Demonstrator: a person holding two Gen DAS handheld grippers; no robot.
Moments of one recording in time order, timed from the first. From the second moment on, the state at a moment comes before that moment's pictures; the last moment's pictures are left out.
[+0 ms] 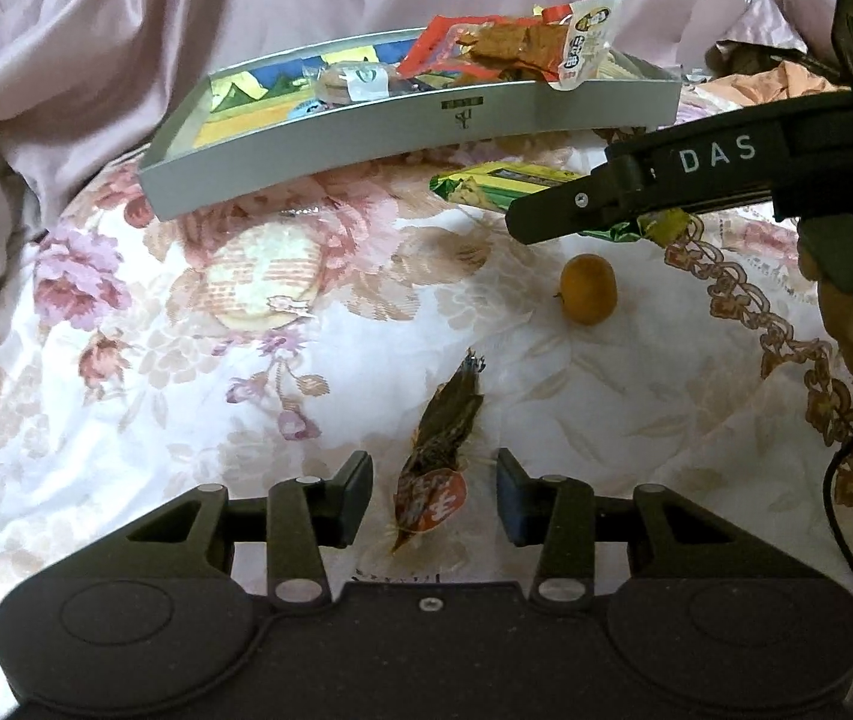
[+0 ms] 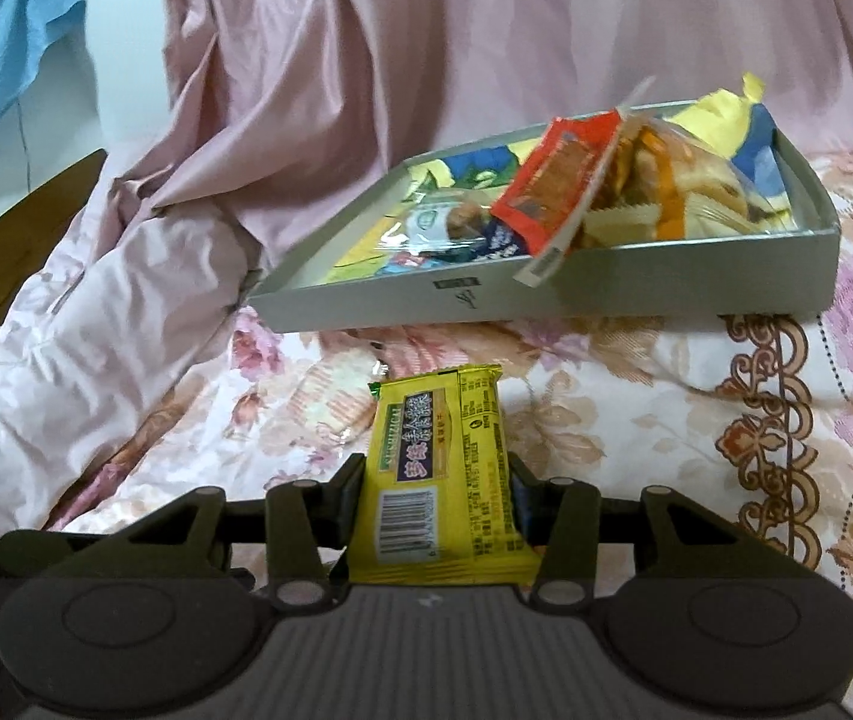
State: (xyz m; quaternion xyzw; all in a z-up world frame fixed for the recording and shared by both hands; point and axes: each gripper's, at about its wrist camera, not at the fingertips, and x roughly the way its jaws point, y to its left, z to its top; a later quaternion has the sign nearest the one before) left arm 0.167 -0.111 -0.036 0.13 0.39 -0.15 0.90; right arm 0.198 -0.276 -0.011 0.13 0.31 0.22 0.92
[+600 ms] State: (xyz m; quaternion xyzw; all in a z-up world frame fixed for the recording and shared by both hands) left arm 0.143 -0.125 -0.036 0.21 0.35 -0.14 0.90; right arm 0.178 -0.274 -0.002 0.11 0.28 0.22 0.93
